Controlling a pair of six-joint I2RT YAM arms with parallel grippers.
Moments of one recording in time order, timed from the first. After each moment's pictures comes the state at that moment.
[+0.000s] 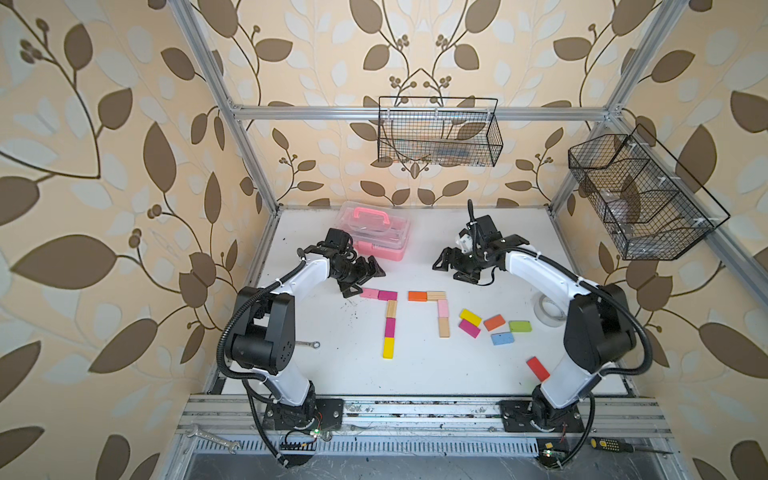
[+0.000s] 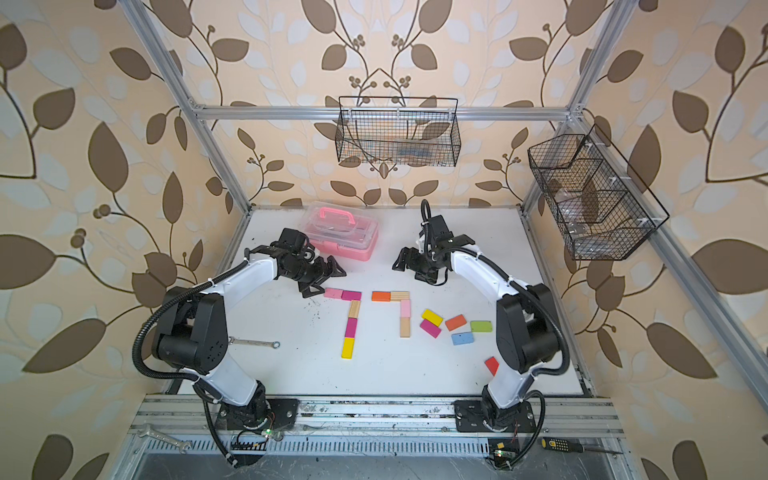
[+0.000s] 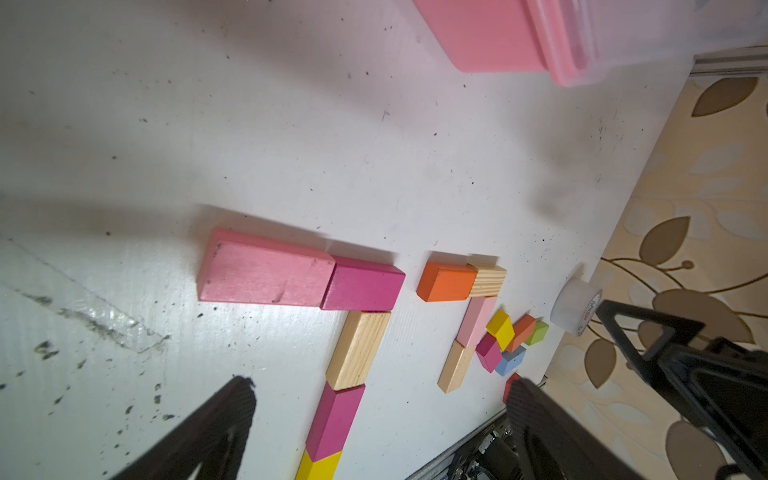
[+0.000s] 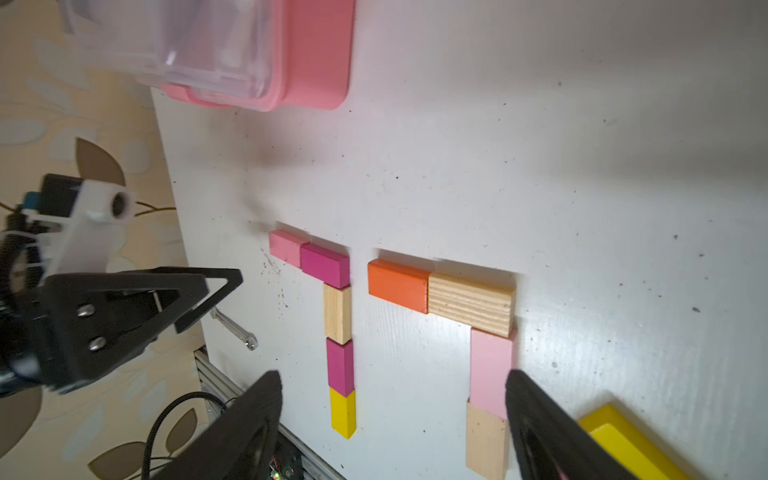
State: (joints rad) left arm -0.18 1.65 1.13 -0.63 0.54 -0.67; right arm 0.34 1.77 1.35 -0.69 -0.40 0.61
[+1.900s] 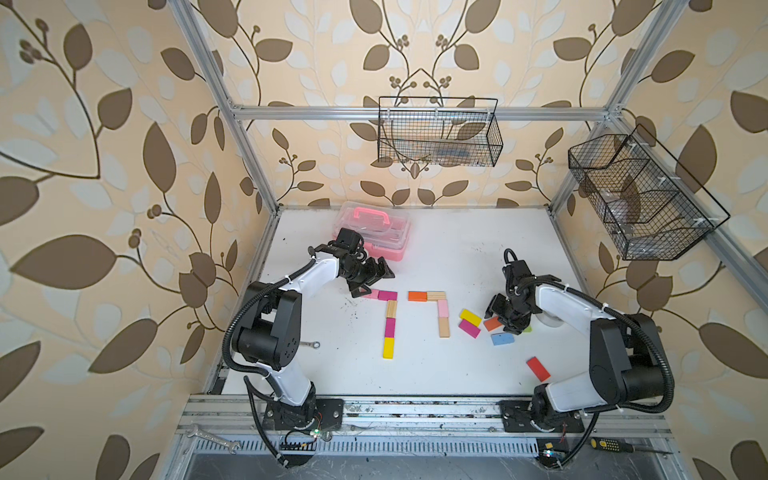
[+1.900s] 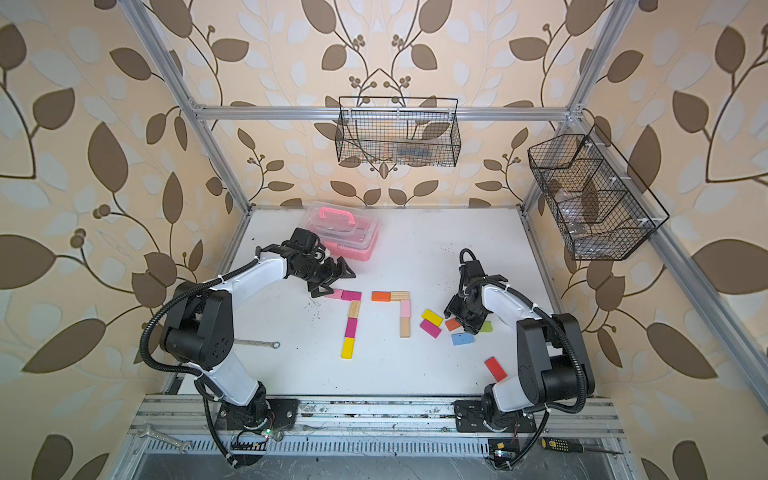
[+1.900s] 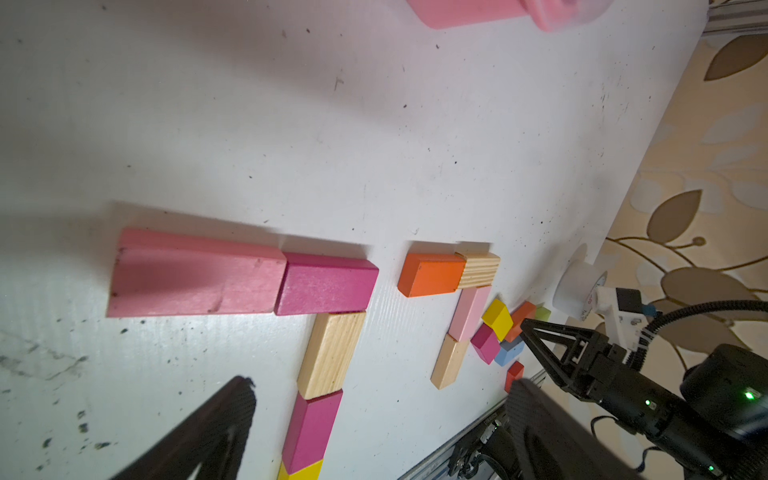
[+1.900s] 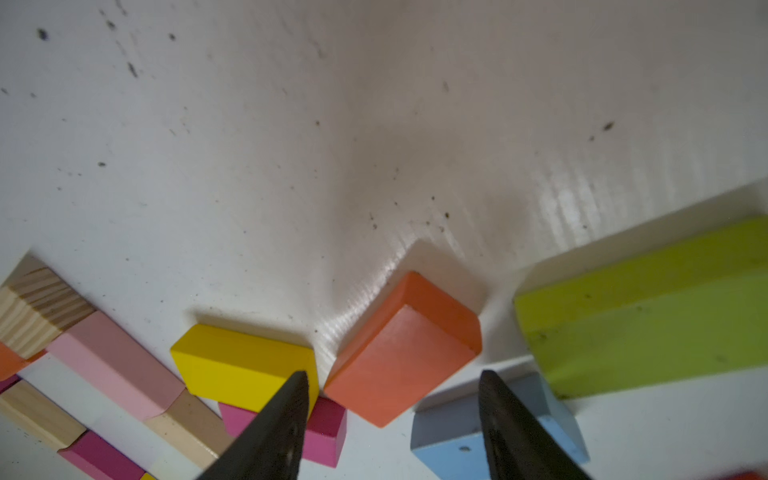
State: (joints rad) left arm -0.26 1.69 1.17 -0.62 0.55 -0.68; right arm 0.13 1.50 0.81 -0.76 -0.13 0.77
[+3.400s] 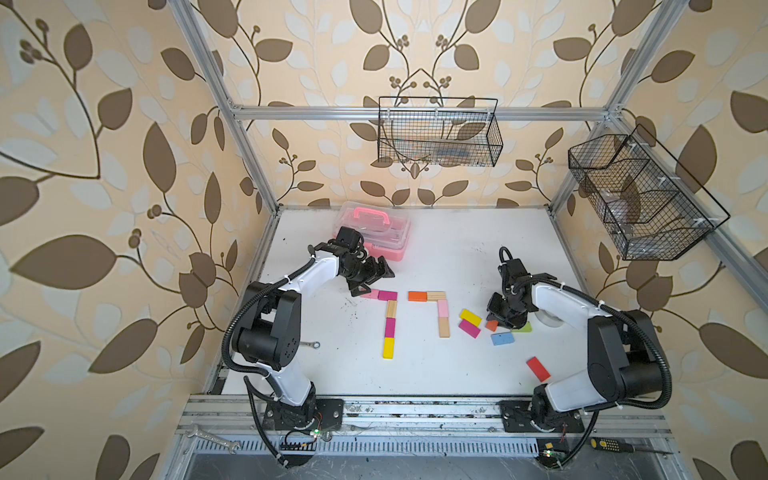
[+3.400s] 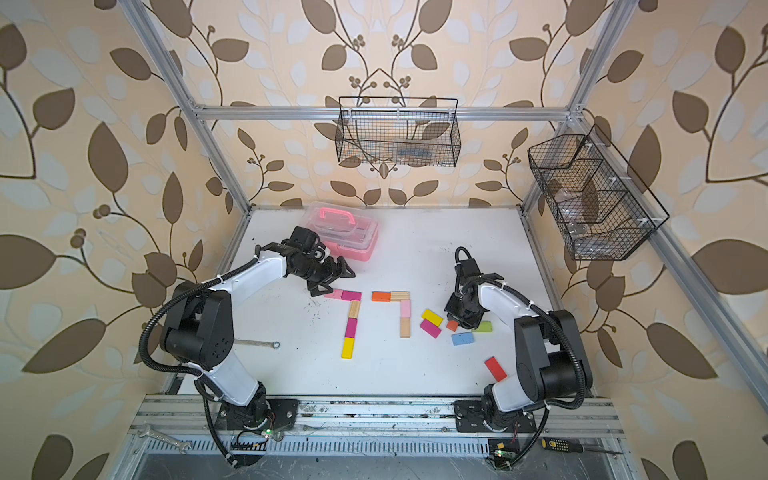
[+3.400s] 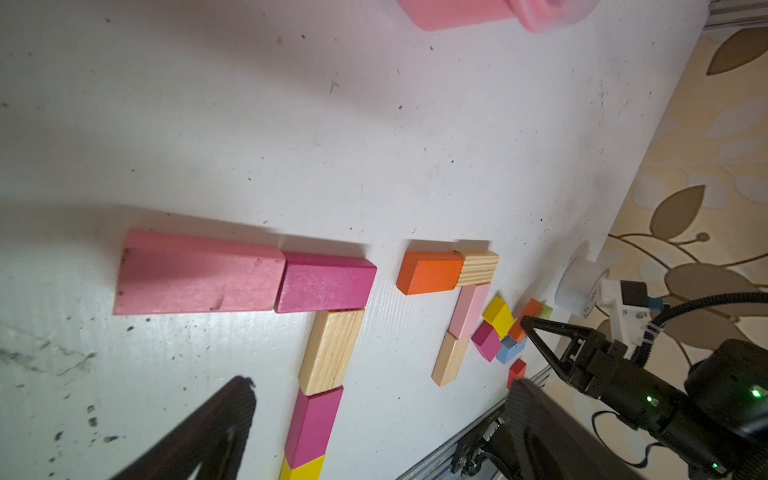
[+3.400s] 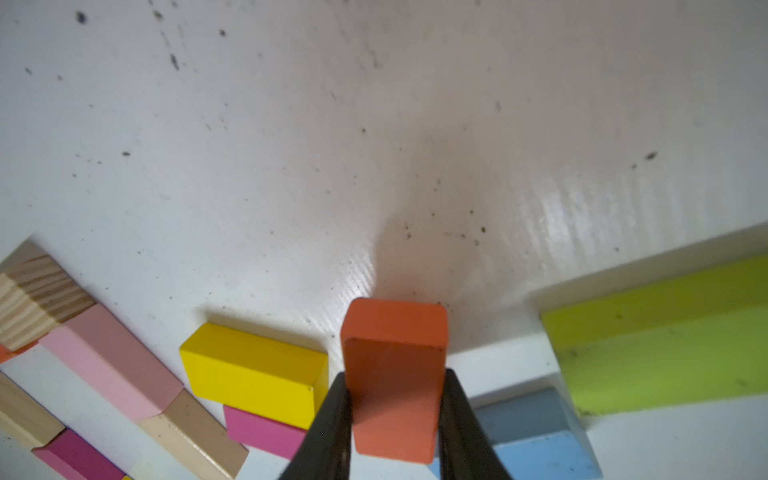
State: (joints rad) left arm -0.26 1.69 1.18 -0.64 0.54 -0.67; right arm 0.16 1.50 0.84 -0.76 -0.10 0.73
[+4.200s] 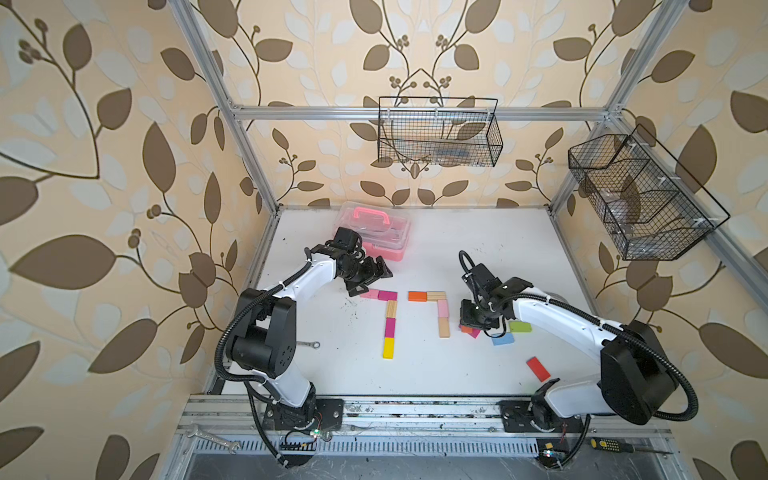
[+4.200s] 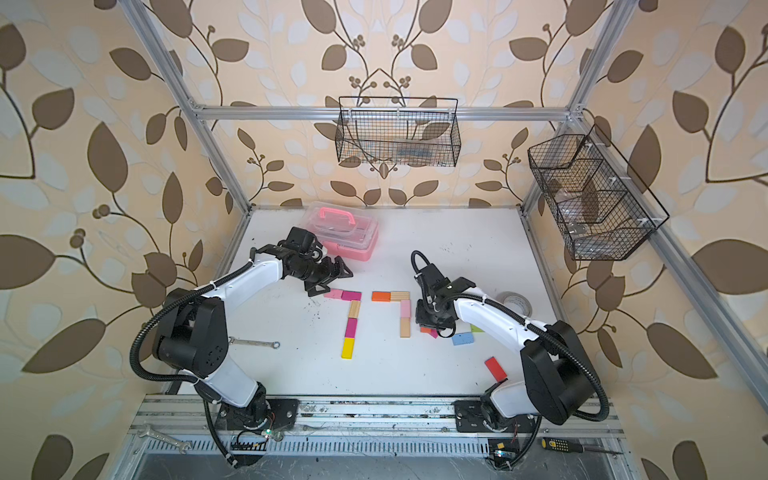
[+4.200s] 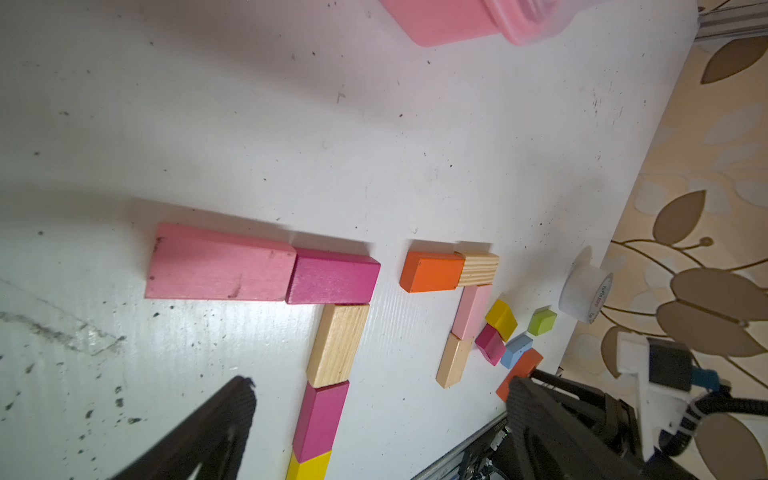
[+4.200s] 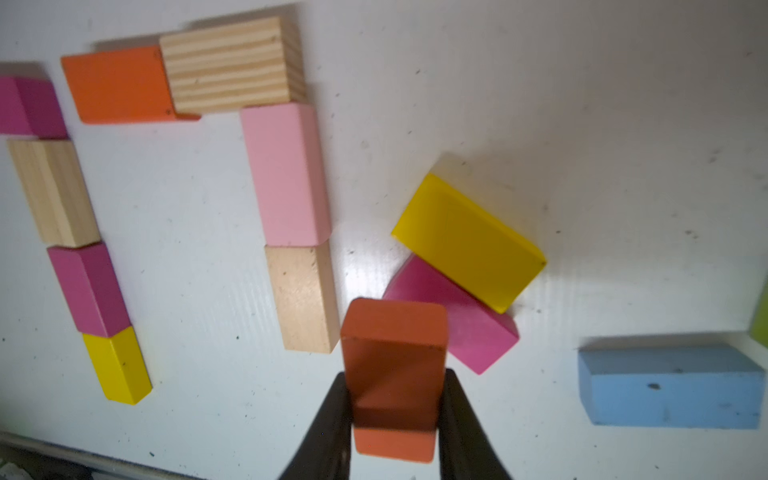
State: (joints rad) left arm -0.26 1.63 1.16 -0.63 0.50 -0.67; right arm 0.59 1.42 0.90 -0.78 -0.04 0.71
